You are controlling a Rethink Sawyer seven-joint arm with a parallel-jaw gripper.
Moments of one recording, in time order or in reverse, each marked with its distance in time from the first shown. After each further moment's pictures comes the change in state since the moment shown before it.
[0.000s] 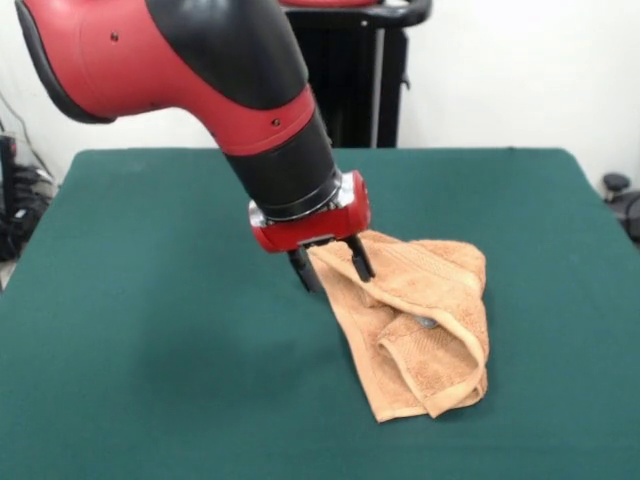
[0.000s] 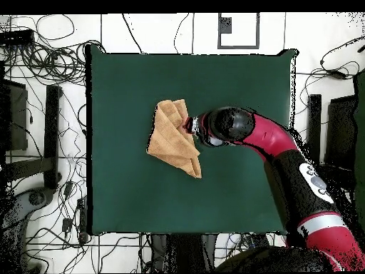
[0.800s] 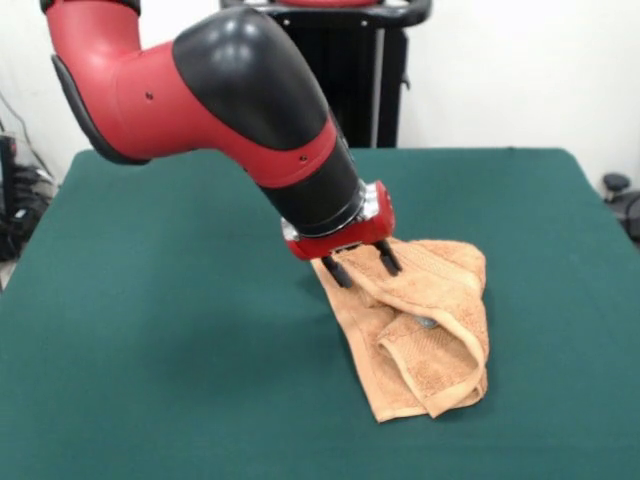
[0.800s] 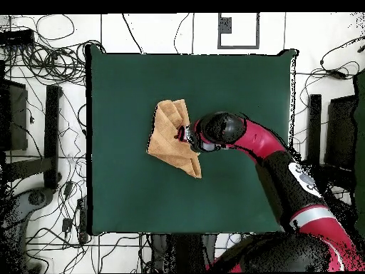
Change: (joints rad) arm -0.008 0.074 0.028 0.013 -0.002 0.054 0.000
